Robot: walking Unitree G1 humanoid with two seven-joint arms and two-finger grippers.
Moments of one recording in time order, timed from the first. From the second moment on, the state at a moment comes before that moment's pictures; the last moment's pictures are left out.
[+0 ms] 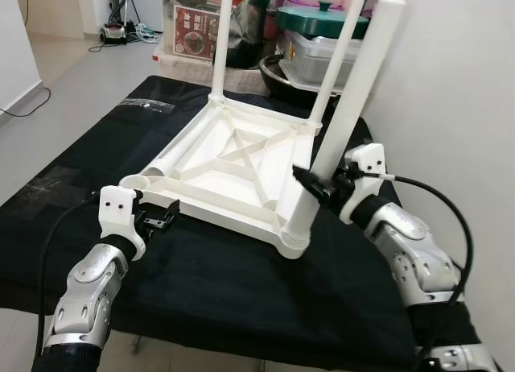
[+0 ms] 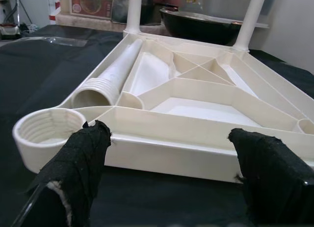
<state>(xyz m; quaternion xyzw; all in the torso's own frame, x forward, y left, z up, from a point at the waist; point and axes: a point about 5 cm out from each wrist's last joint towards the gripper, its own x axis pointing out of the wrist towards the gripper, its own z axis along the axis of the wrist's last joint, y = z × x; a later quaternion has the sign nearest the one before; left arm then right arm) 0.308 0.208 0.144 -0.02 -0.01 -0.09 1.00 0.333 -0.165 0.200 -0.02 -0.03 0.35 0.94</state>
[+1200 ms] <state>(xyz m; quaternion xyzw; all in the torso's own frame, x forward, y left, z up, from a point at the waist) 0.304 0.212 0.140 -0.02 -0.01 -0.08 1.00 0.319 -0.166 0.151 0.03 0.02 -0.06 1.00</state>
